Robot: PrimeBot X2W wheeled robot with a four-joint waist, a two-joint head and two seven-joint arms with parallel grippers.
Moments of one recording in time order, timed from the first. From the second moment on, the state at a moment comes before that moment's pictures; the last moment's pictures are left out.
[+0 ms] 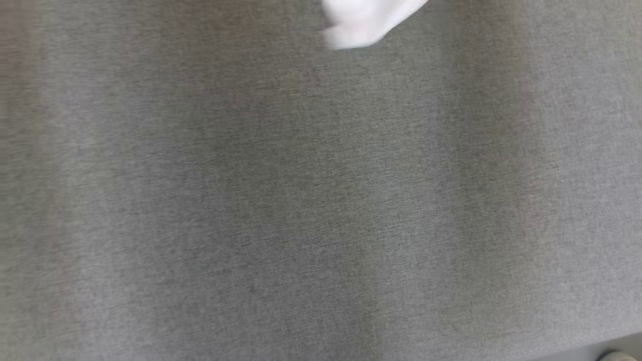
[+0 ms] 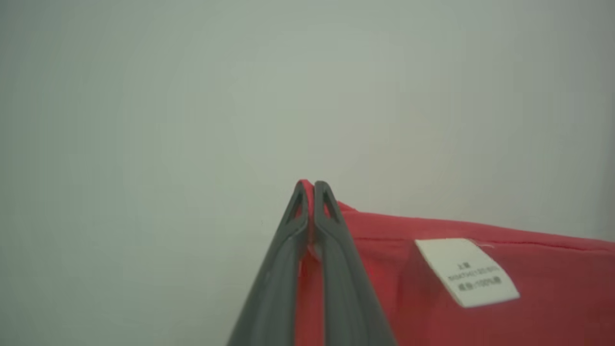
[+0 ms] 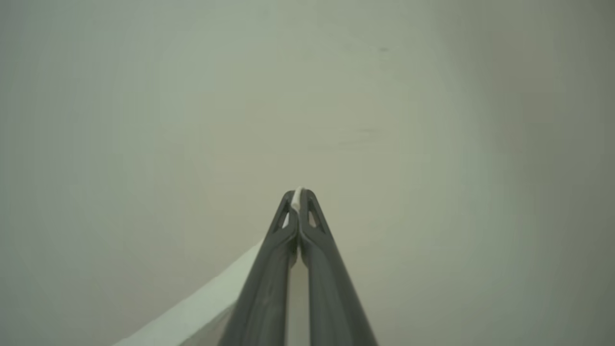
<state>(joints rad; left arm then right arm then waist) -1.55 0.35 -0.09 0.51 -0.54 -0.09 -0.20 -1.77 -0.15 -0.06 0.66 0.38 0.13 -0.19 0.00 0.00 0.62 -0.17</state>
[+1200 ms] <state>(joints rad) -1.11 0.34 -0.32 0.47 -0.77 -0.13 -0.23 -1.00 -0.31 -0.02 0.27 0.64 0.13 0.20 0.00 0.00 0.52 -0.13</state>
